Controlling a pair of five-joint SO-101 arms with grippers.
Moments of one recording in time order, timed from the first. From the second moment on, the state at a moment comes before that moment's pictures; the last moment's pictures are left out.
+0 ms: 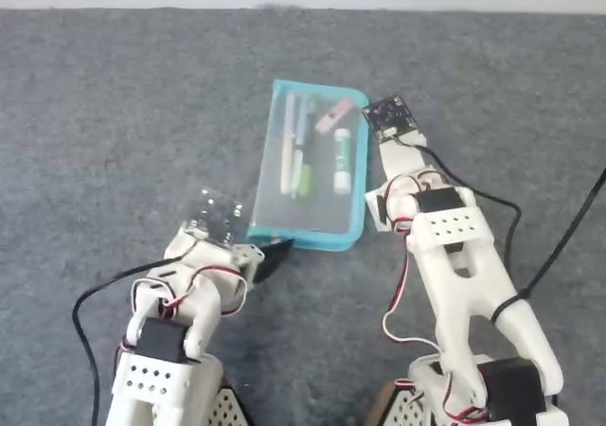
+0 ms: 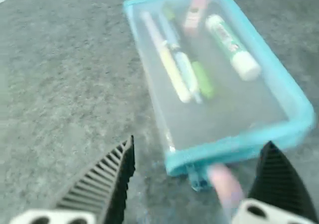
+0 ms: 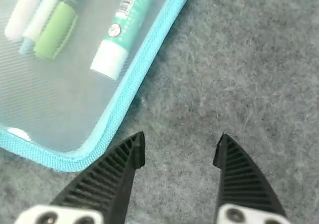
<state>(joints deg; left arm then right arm) 3.1 -85.8 88.4 47.7 -3.8 -13.6 -19.2 44.2 44.1 12.2</state>
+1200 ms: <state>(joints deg) -5.4 -103.1 97.0 35.9 1.3 -13.6 -40.0 75.1 3.8 11.8</state>
